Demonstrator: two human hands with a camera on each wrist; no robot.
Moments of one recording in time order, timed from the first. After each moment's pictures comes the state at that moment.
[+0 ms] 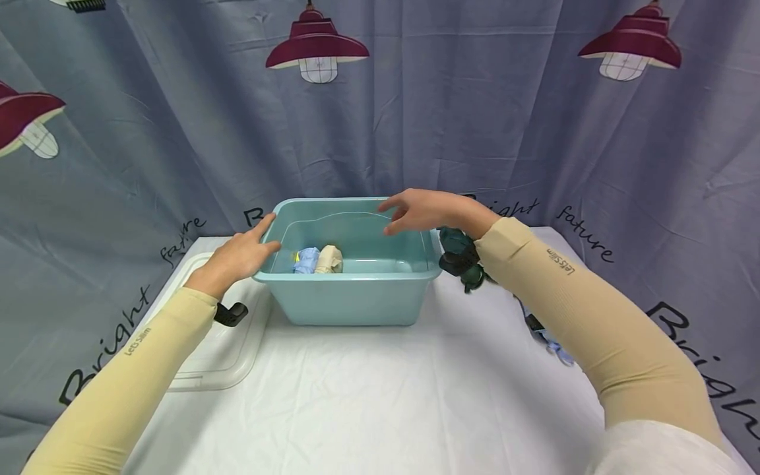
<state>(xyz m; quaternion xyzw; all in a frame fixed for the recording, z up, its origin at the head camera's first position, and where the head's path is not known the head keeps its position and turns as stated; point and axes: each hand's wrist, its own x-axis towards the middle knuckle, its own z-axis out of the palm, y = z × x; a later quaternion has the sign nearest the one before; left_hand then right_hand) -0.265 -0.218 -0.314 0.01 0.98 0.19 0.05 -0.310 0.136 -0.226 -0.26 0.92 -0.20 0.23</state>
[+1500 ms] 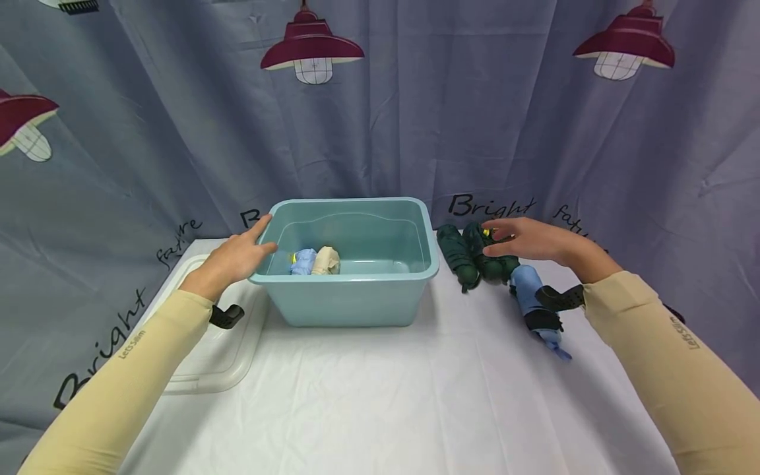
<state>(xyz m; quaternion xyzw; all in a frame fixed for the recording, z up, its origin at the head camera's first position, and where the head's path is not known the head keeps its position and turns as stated) -0.264 -0.216 -0.312 0.01 0.98 0.20 0.05 -0.287 0.304 -0.275 -0.16 0.94 -0.24 0.20</state>
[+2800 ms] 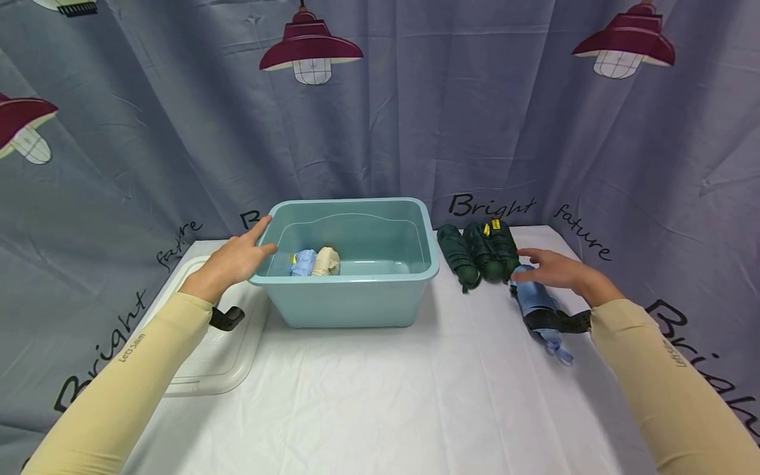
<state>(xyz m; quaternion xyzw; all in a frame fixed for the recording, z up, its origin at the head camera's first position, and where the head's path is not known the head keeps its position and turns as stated) -0.264 -0.216 -0.314 0.01 0.98 0.21 0.05 -0.295 0.371 -0.354 -0.09 0.94 -0.23 0.21</state>
